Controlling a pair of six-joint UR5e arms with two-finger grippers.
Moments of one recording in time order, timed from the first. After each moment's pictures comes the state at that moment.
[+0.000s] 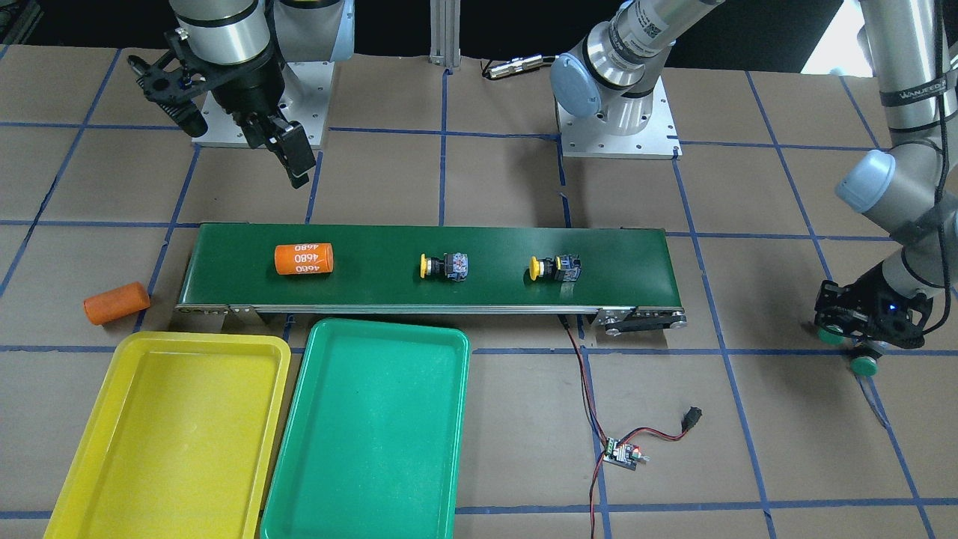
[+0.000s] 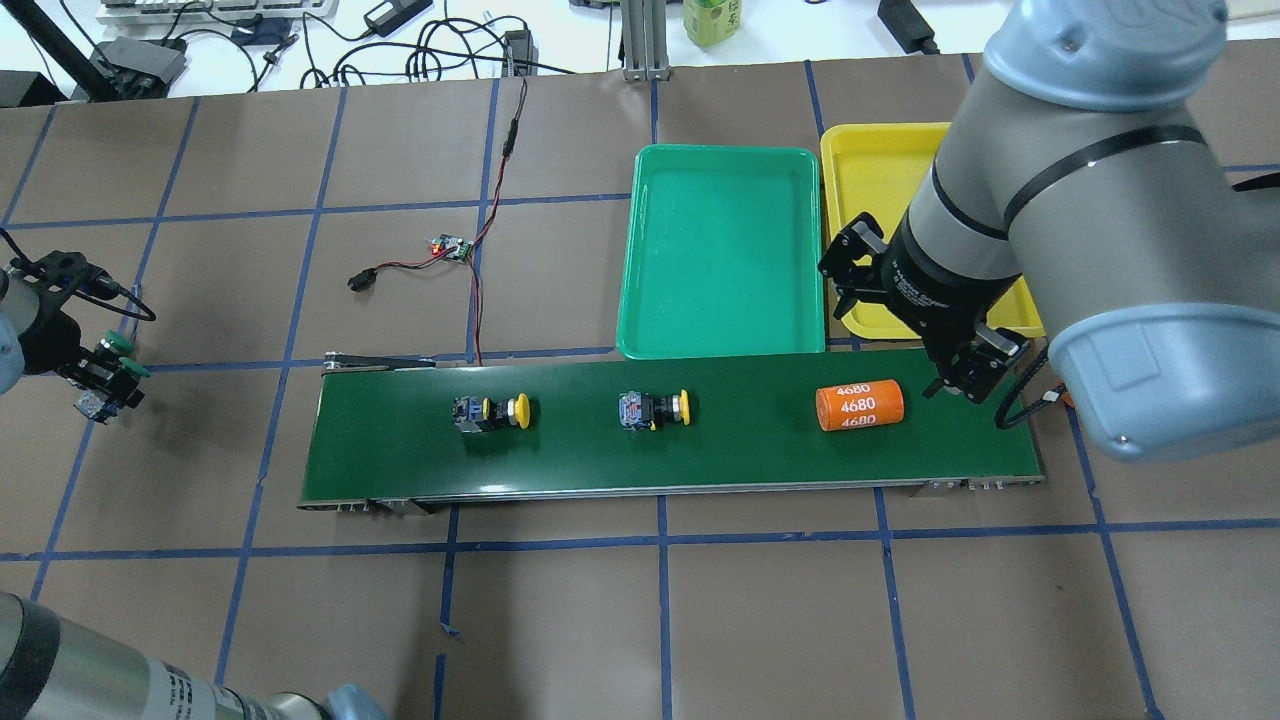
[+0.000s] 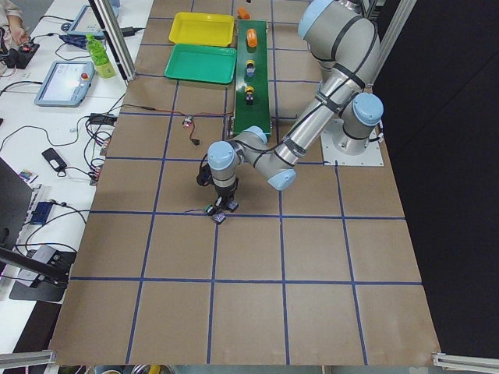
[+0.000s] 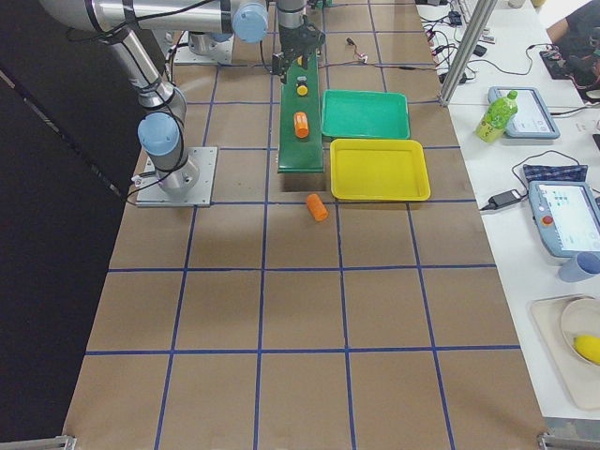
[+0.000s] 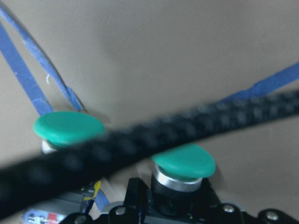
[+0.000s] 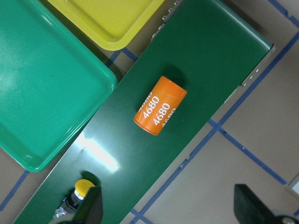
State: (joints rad) left arm -0.87 -1.96 -1.86 -0.94 1.64 1.06; right arm 1.70 -1.74 1.85 -1.71 -1.54 1.06
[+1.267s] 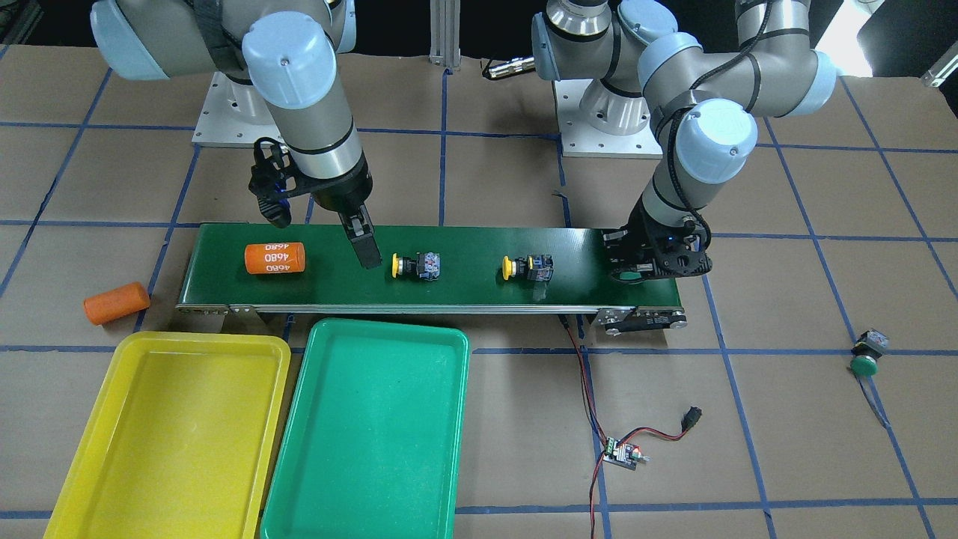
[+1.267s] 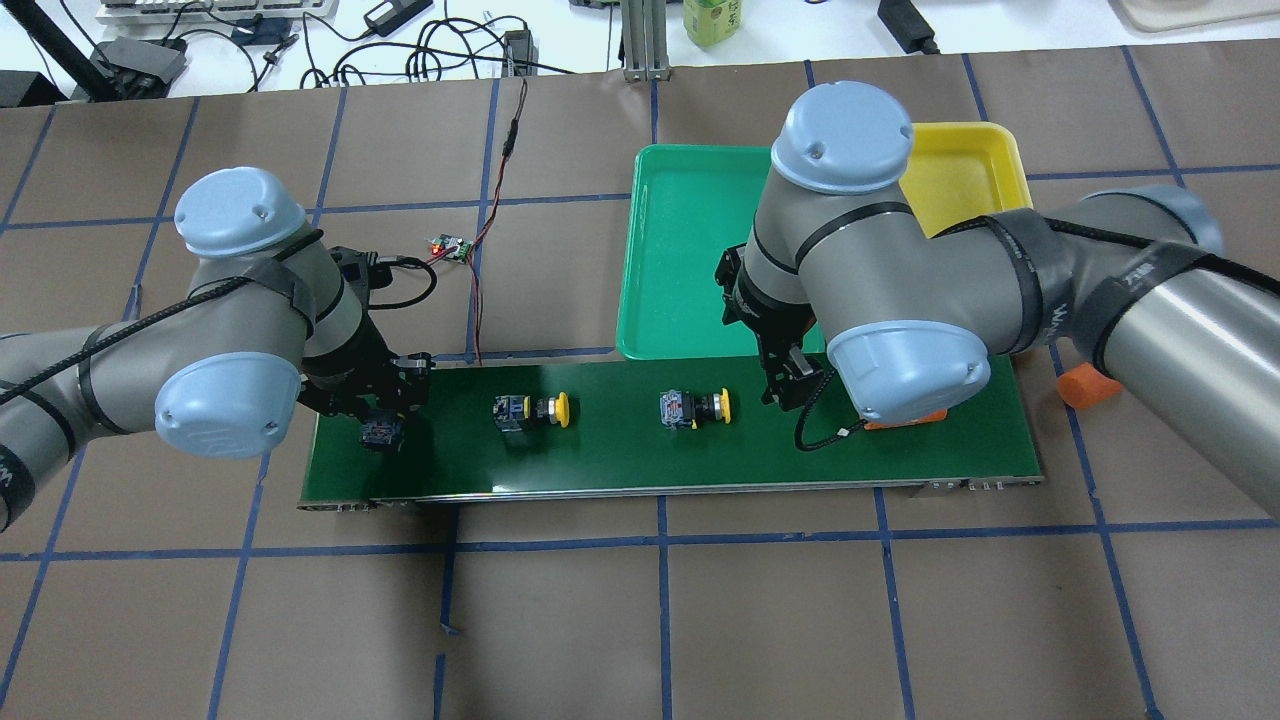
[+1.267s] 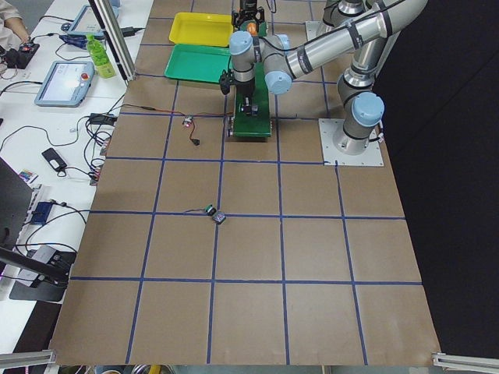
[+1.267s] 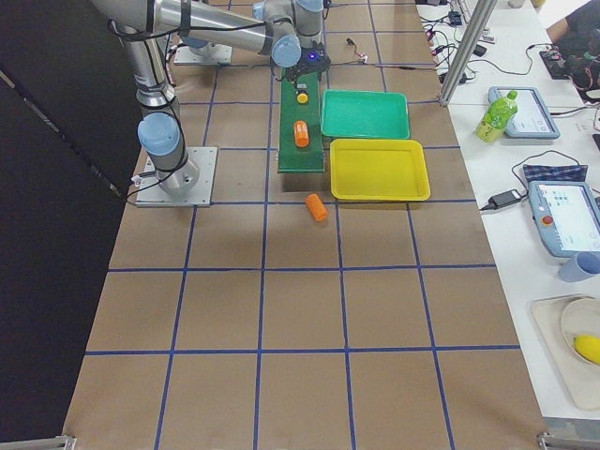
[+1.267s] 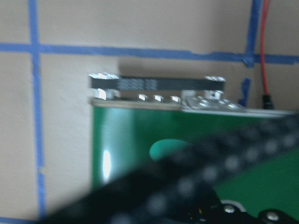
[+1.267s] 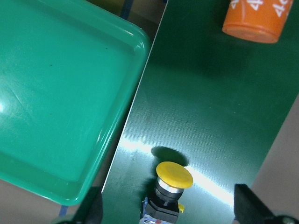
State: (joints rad) left arm -1.49 -1.66 -2.08 -1.10 1.58 -0.07; right arm 1.83 -1.43 1.89 -2.05 -1.49 1.47
